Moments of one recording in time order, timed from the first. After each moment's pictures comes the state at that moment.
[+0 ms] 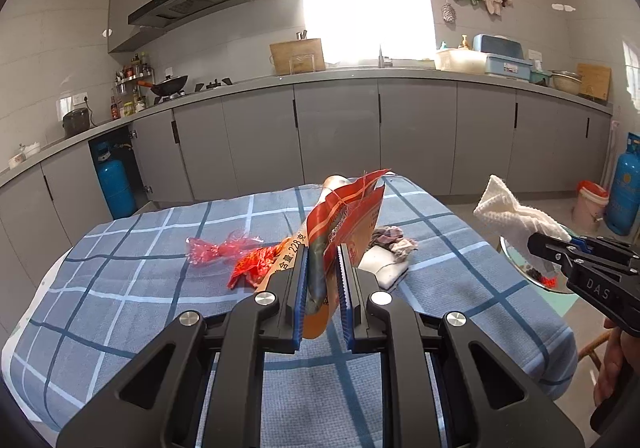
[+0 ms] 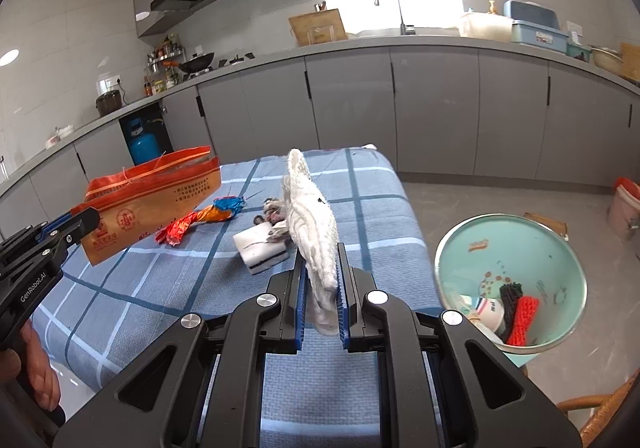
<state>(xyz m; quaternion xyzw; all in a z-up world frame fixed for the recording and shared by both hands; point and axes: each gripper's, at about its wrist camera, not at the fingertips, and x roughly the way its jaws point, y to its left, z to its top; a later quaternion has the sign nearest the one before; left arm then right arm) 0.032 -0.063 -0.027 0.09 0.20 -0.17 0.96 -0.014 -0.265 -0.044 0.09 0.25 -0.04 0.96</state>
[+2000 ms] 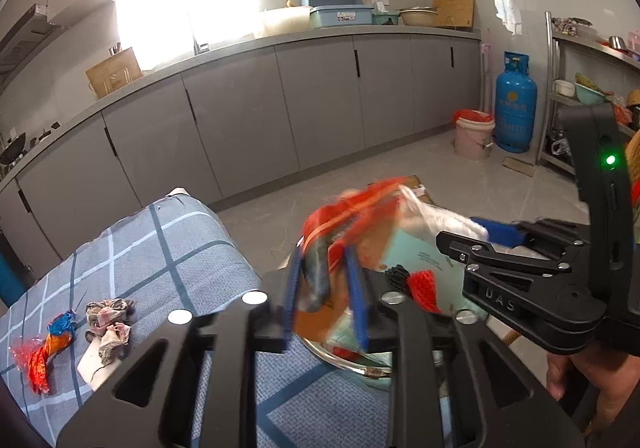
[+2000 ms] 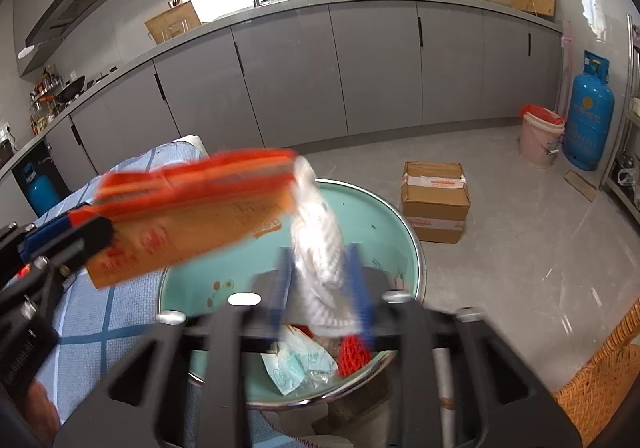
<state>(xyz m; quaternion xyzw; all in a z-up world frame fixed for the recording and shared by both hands) 0.043 -0.341 -0.084 0.20 0.22 -0.40 0.87 -0.030 -0.469 -0.115 0.17 0.29 -0.23 0.91</state>
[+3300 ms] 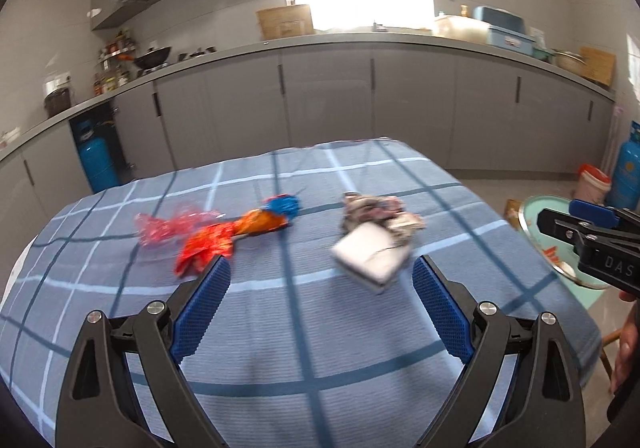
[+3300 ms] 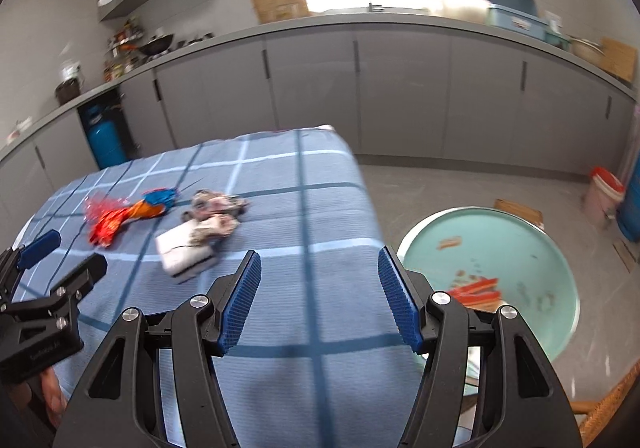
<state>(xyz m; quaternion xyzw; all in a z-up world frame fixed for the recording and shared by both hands) 0.100 -0.093 -0.086 0.09 0.26 -0.17 0.95 0.042 -0.291 -0.078 0.08 0.30 -0.10 0.95</state>
